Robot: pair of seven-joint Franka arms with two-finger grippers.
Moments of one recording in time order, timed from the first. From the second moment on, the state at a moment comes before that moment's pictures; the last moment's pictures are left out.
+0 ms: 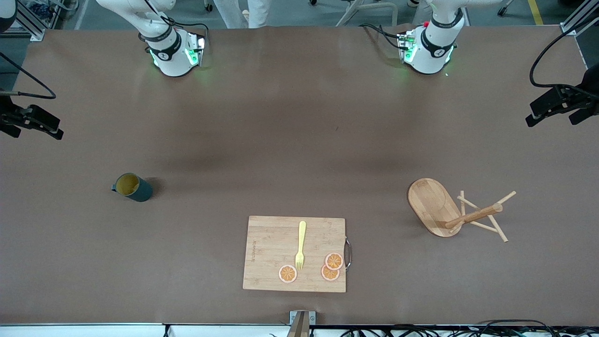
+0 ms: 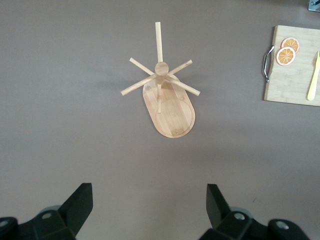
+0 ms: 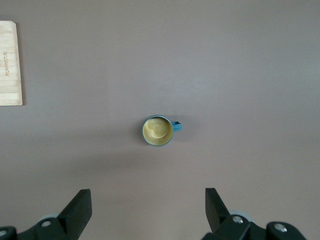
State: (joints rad) left arm -0.03 0.00 0.01 -1.49 -0.05 1.55 -0.08; right arm -0.06 -0.01 0.00 -1.60 -0.03 1.63 -0.01
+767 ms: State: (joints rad) left arm -0.03 0.00 0.00 -1.49 -0.05 1.55 -0.08; right arm -0.06 -0.02 -0.01 -1.62 -0.03 1.64 -0.01
